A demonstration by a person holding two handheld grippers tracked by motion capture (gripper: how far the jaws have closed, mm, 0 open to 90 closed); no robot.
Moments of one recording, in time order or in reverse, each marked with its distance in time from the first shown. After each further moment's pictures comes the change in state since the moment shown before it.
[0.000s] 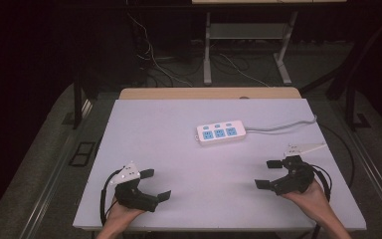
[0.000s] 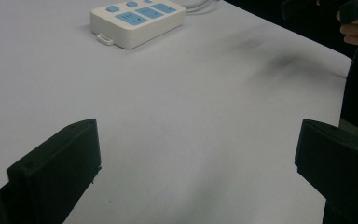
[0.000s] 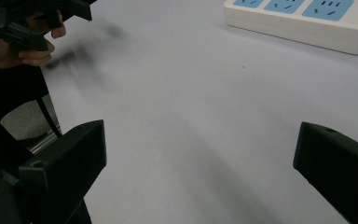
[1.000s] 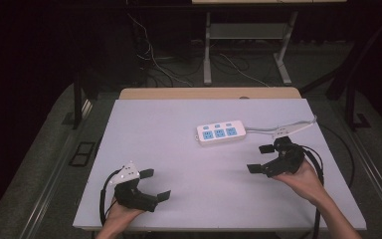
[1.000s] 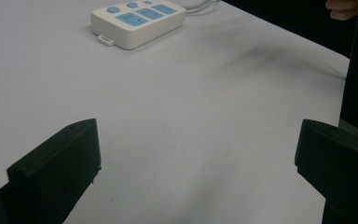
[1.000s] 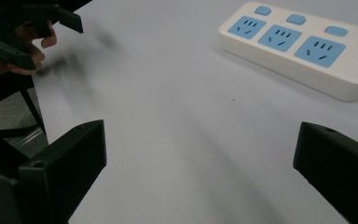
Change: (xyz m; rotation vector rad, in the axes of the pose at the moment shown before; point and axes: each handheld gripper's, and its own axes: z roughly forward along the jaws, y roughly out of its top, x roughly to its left) left arm 0.000 0.000 -0.001 -0.003 0.001 -0.001; right arm -0.008 0.048 0.012 0.054 -0.004 -0.051
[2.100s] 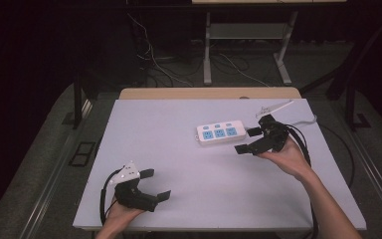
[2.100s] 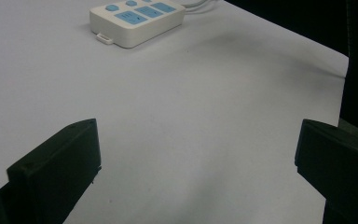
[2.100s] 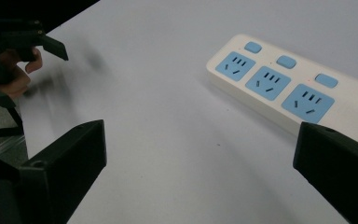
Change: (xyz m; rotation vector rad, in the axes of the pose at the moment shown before) left arm 0.001 0.000 0.001 0.004 -0.006 -0.001; right arm -0.017 0.055 0.025 0.039 0.001 -0.017
